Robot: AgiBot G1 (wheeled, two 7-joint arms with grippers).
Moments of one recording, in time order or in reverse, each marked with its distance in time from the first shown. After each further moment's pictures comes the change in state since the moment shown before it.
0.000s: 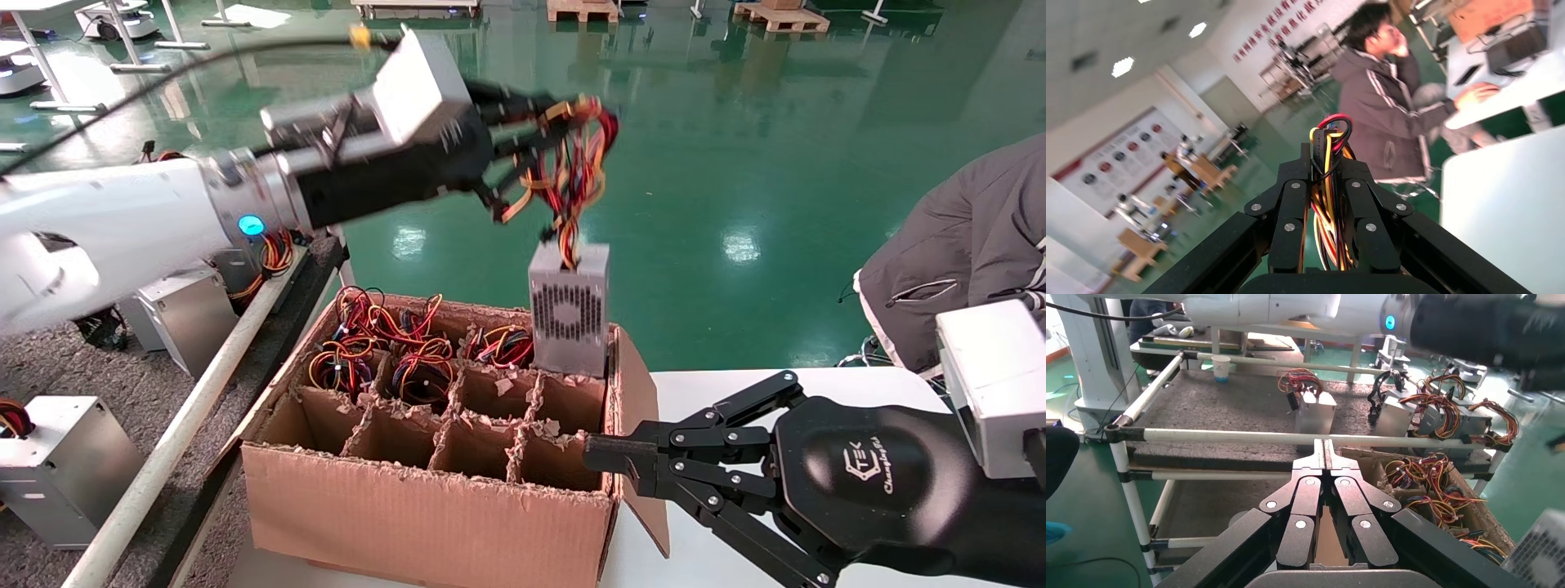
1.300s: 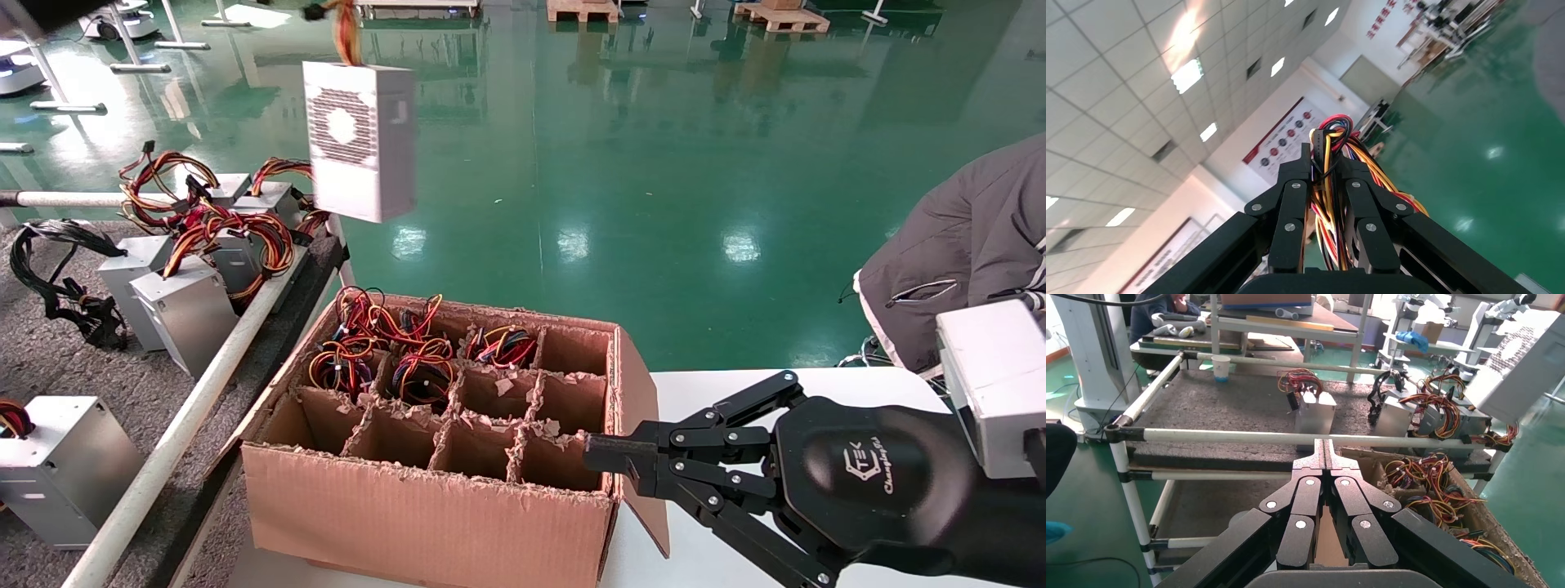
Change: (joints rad) left arm -0.141 -0.180 -0.195 0.088 0.024 -0.068 0.198; right arm 0.000 0.000 0.000 0.000 0.000 0.000 0.000
